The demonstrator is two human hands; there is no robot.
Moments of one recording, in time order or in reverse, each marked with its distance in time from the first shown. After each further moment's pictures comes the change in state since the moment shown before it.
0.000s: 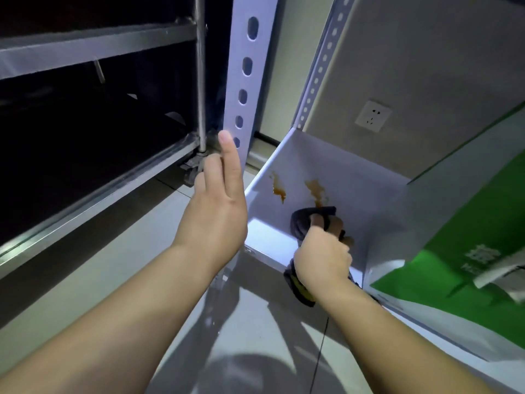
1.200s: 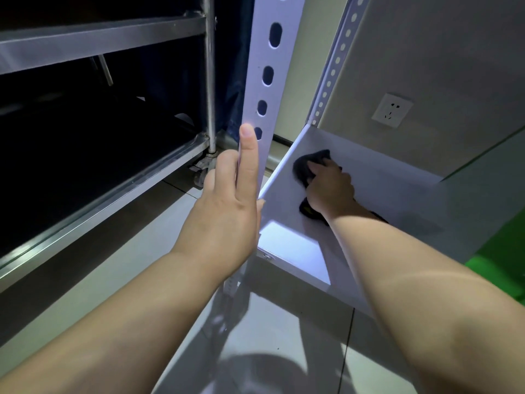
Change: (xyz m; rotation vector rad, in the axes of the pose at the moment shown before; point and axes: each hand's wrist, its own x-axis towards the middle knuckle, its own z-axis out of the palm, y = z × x) left_hand 0.001 -0.018 0.003 -0.121 0.002 0.146; right_hand 0.130 -0.038 0.006 0.166 0.105 -0.216
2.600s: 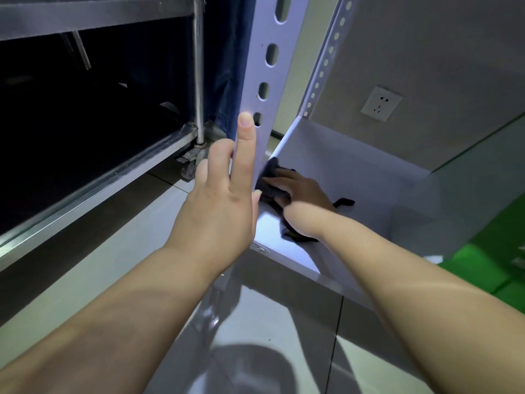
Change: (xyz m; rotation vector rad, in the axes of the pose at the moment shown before) left_hand -0.003 -0.006 0.006 -0.083 0.030 0.013; right_hand -0.044 -0.013 0.003 0.106 -0.192 -0.377
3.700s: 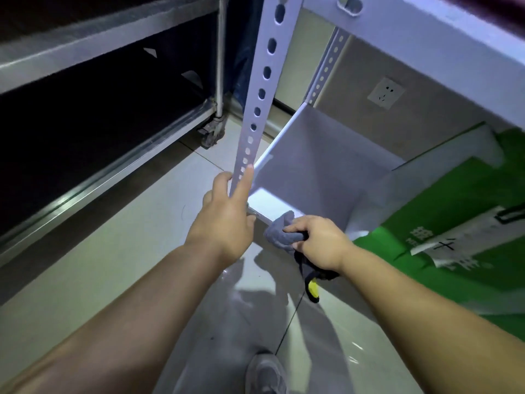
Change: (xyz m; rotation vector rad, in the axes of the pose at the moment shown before) left_hand -0.023 0.065 -0.072 -0.096 -0.473 -0.495; right_hand -0.135 -0.037 -0.092 0.130 -0.477 0.225
